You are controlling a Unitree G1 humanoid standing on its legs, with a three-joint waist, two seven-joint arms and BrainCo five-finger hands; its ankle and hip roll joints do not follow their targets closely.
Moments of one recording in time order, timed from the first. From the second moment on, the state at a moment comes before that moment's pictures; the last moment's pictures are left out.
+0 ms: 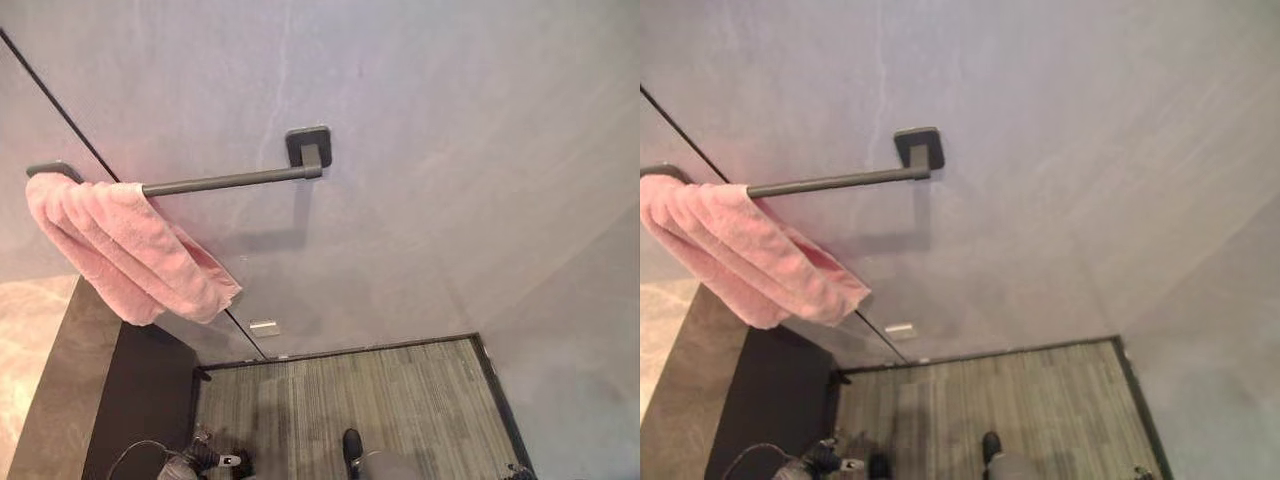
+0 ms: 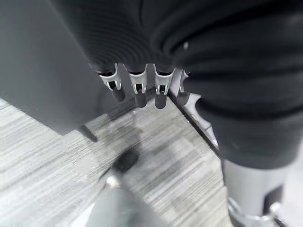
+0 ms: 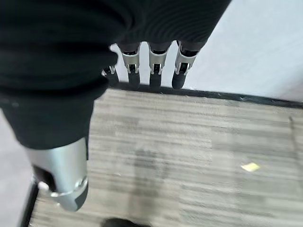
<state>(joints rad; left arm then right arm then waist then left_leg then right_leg) -0.11 0.31 -0.34 1.41 0.04 -0.10 0.06 -0.08 -0.45 0.16 1.37 0.01 -0.09 -0.09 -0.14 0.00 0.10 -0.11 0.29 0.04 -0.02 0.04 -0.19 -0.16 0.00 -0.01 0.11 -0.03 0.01</state>
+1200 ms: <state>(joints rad) -0.30 0.39 -0.87 0.45 0.30 -0.19 -0.02 -0.10 -0.36 0.30 1.22 0.08 -0.11 -0.11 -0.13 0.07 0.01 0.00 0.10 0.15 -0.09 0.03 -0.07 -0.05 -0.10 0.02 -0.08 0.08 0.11</state>
